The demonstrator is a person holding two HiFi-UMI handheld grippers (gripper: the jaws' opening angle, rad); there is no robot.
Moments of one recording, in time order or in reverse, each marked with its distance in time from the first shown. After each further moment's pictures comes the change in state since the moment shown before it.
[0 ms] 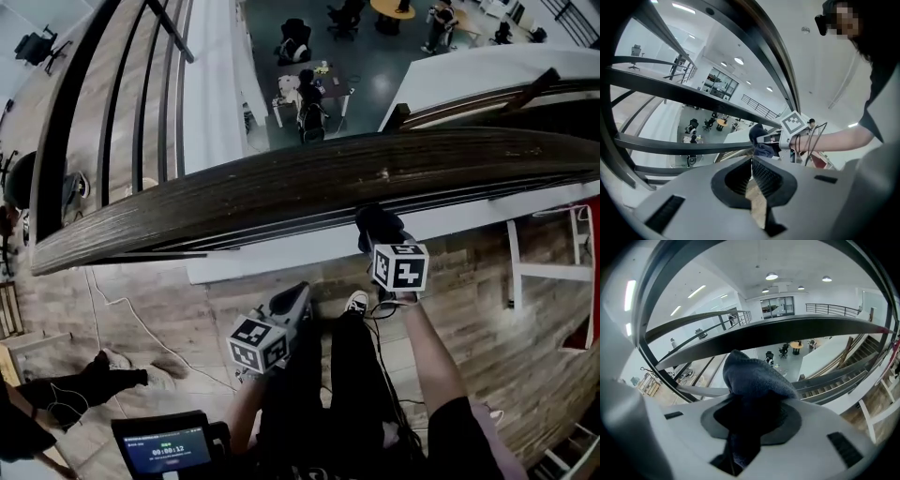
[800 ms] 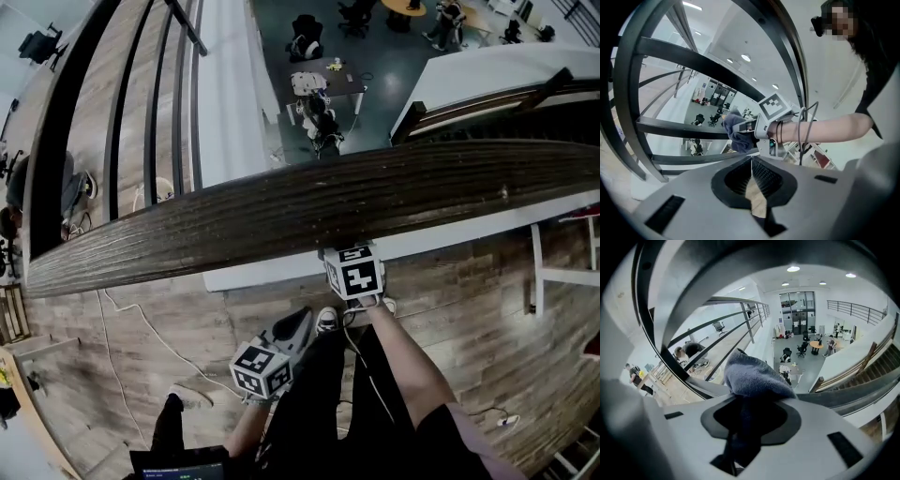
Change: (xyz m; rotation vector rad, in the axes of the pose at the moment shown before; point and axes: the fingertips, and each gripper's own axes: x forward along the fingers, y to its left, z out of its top) left arm -0.047 0.101 -0.048 -0.049 0.045 0.043; right arm 0.131 0.185 -0.017 -0.141 0.065 0.164
